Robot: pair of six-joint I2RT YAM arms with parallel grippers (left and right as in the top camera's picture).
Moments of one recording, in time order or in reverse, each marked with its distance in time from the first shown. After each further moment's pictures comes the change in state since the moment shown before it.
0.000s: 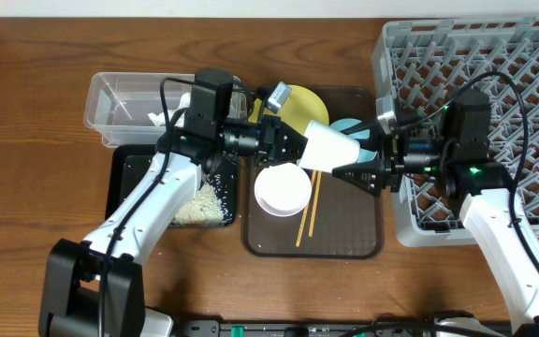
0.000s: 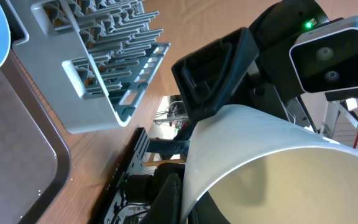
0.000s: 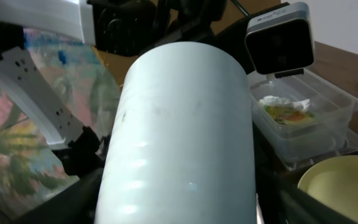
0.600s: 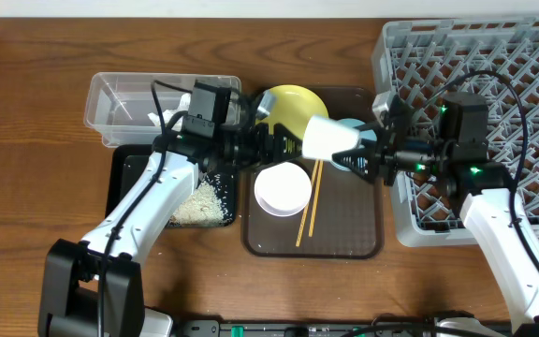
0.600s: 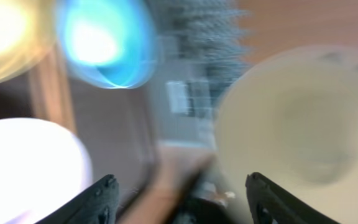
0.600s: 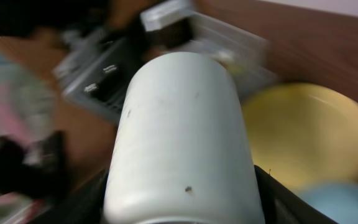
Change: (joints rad) left arm 0.018 0.000 0.000 -0.325 -0.414 0.256; right arm -0.013 0.000 0.001 -0.105 0.363 0.047
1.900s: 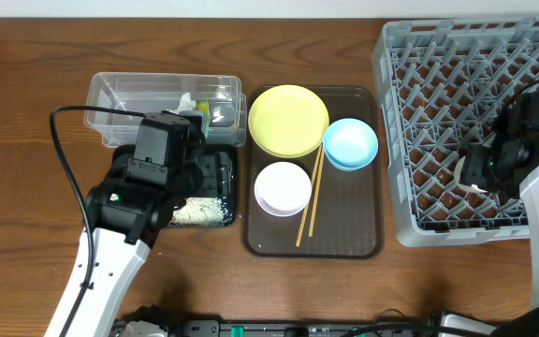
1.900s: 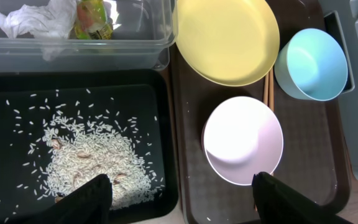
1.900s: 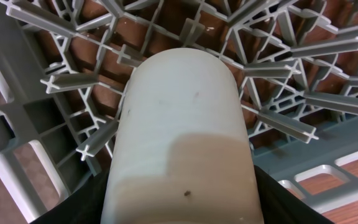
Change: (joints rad) left arm 0.032 -0.458 0.004 -0.478 -0.795 0.261; right arm -0.315 0.068 0.275 -0.769 1.109 0.271
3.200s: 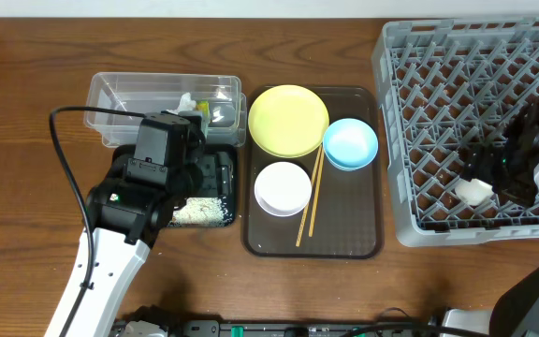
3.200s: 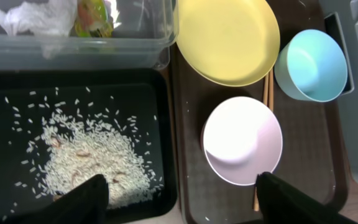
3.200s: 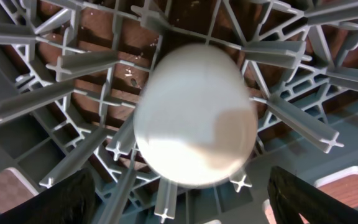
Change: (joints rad) left arm 0.000 0.000 0.000 -0.006 0.000 -0.011; right arm -0.117 0.139 0.031 -0.019 -0.095 0.045
